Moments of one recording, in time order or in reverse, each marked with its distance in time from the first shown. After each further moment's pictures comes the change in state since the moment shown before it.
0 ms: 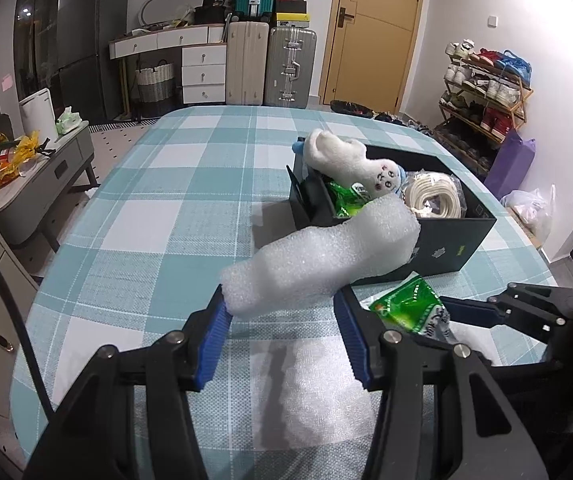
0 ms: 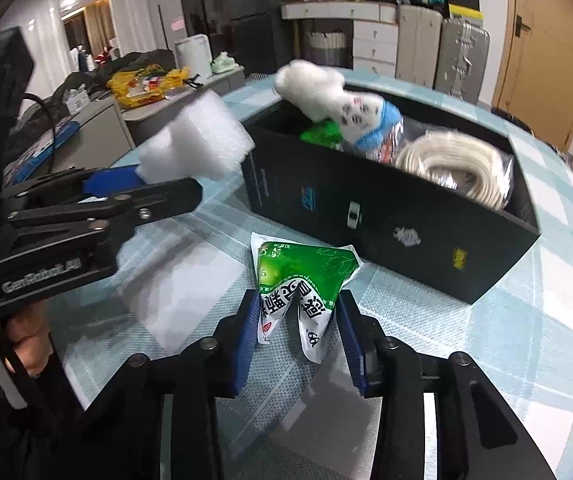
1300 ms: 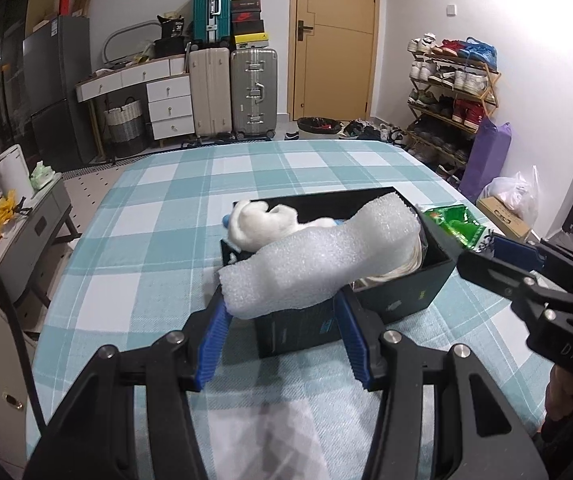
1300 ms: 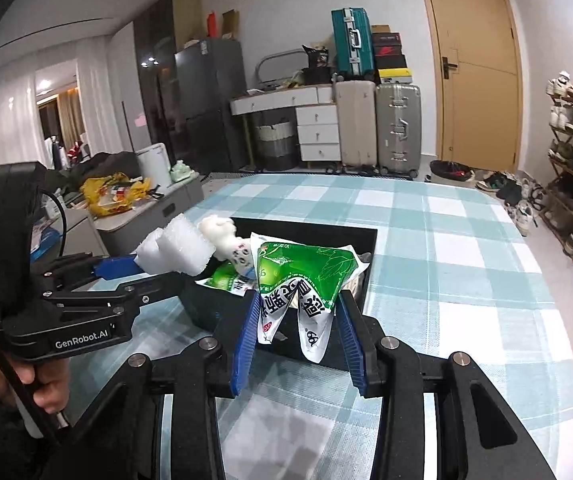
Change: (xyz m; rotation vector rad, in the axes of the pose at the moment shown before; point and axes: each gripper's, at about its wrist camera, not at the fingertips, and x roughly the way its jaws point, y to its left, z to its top) left arm 0.005 -0.049 0.044 0.144 -0.064 -0.042; right arm -0.087 -0.059 0.010 0.190 -0.336 -0.126
